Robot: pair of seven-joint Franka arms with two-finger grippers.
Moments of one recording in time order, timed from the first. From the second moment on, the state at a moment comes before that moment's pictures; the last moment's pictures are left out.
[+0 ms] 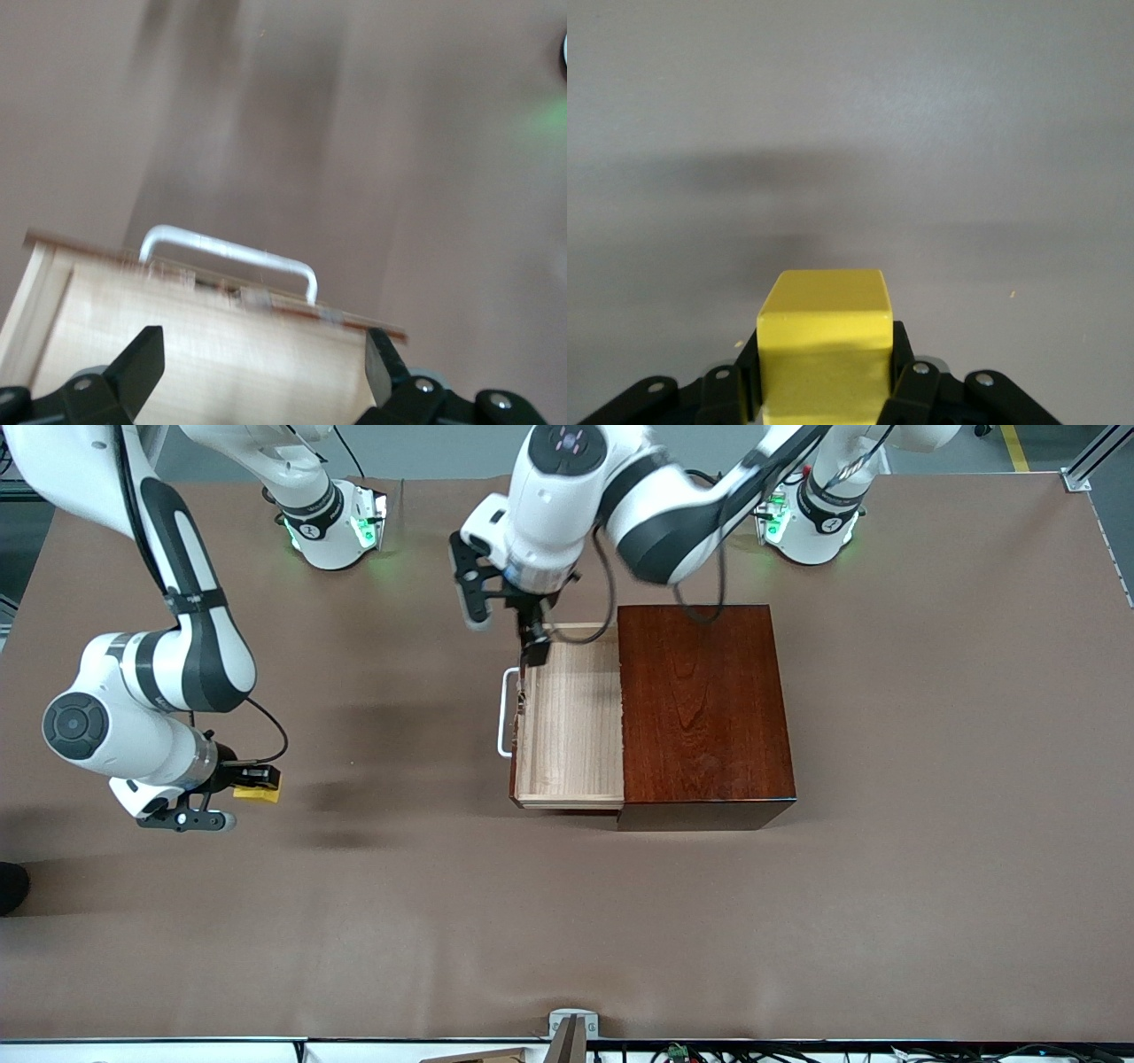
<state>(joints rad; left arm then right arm) -0.52 0.55 -0.53 -1.35 0.09 2.06 0.40 0.02 0.37 -0.03 -1.88 0.00 2.18 0.00</state>
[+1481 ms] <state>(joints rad) -0.76 0.77 -0.20 -1.27 0.09 2.16 0.62 -0.02 0.57 -0.02 -1.91 0.00 2.46 -0.04</state>
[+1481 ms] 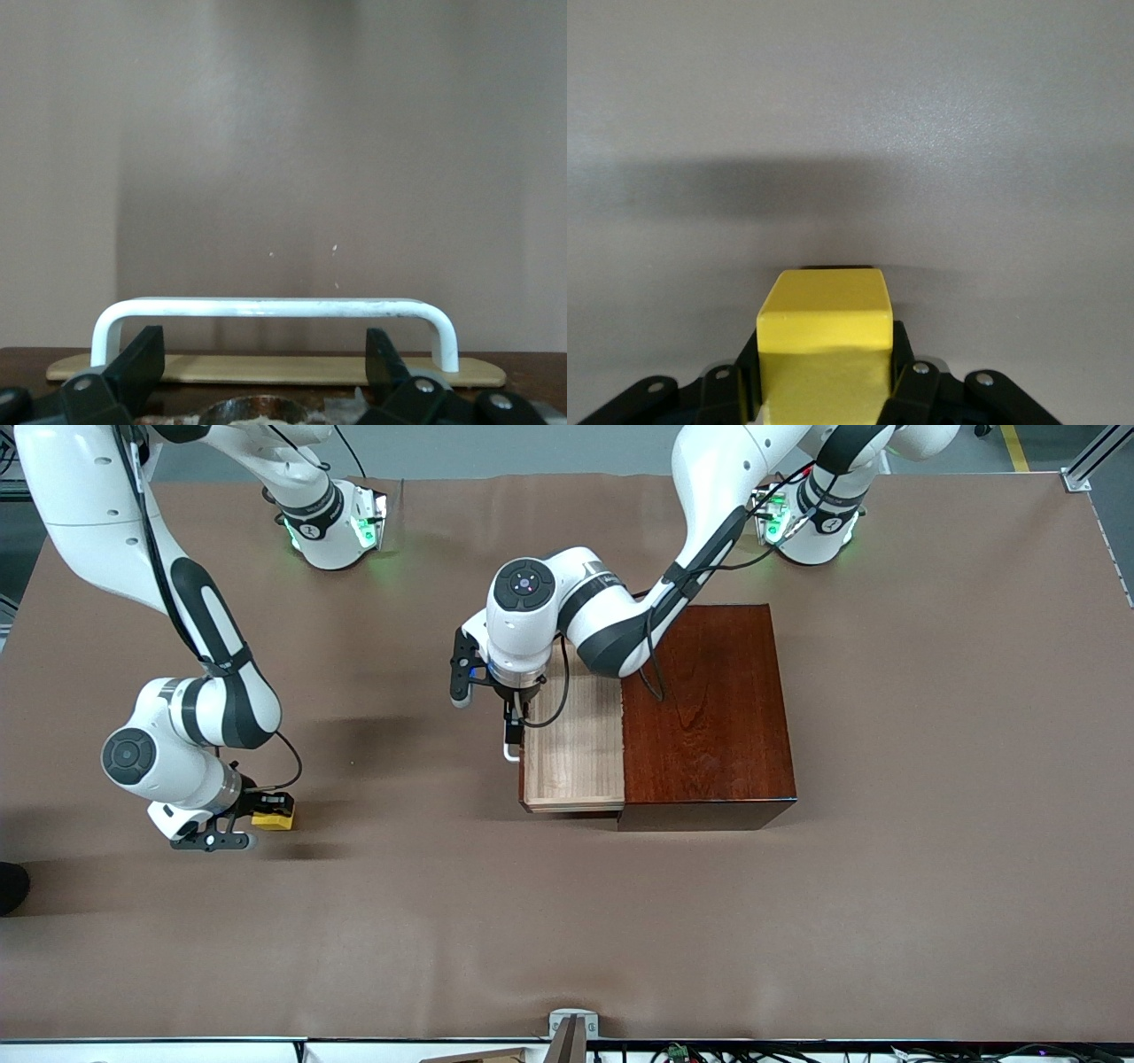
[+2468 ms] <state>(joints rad) -0.77 0.72 -0.14 -1.24 0.16 1.90 0.59 -0.02 0.47 -0.02 -1.89 0.00 2.27 -0.04</state>
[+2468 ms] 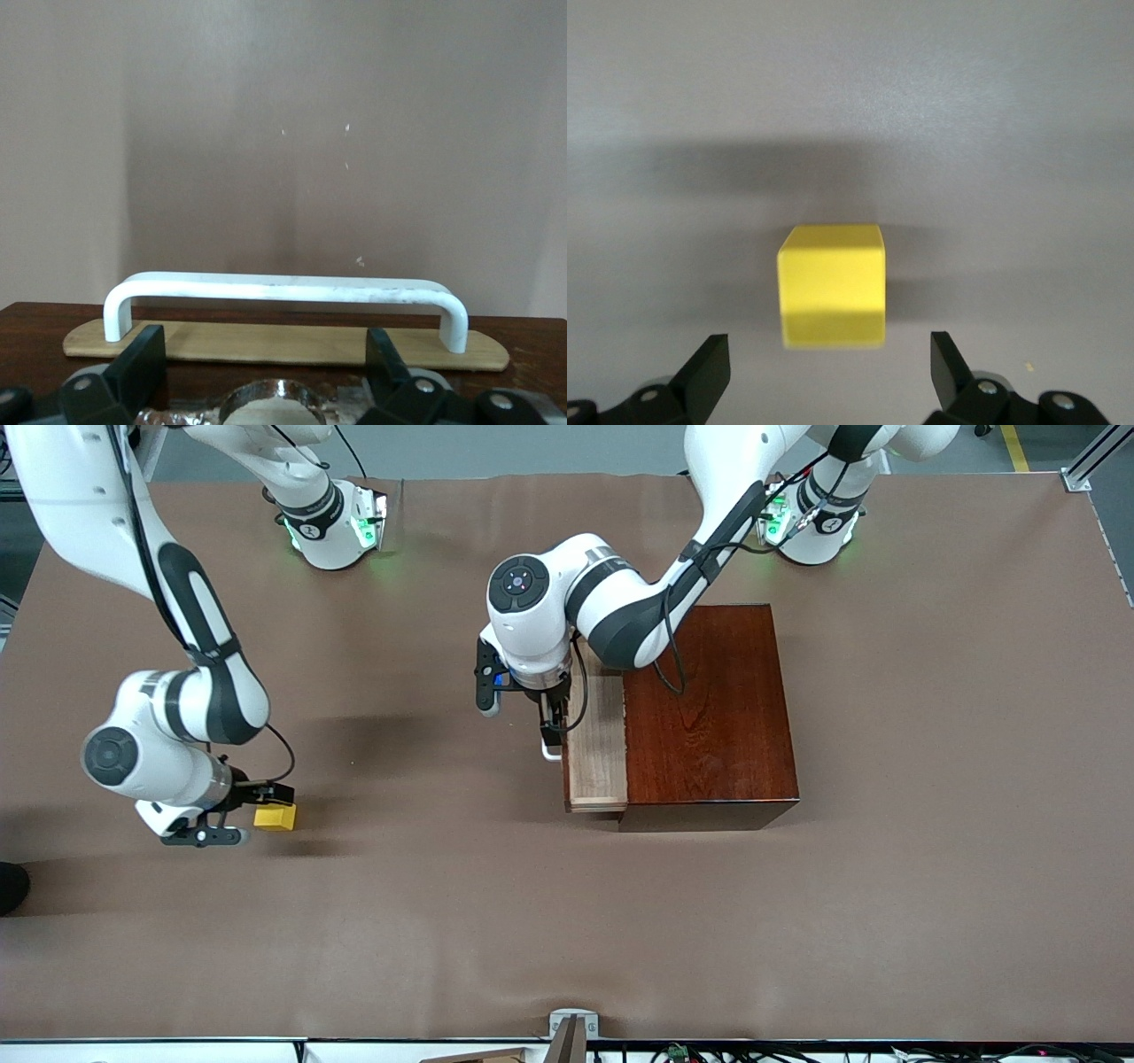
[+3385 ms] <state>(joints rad) -0.74 0.71 -0.12 -1.24 0.25 1.71 0.59 0.04 0.14 0.00 -1.70 0.00 1.68 -0.04</state>
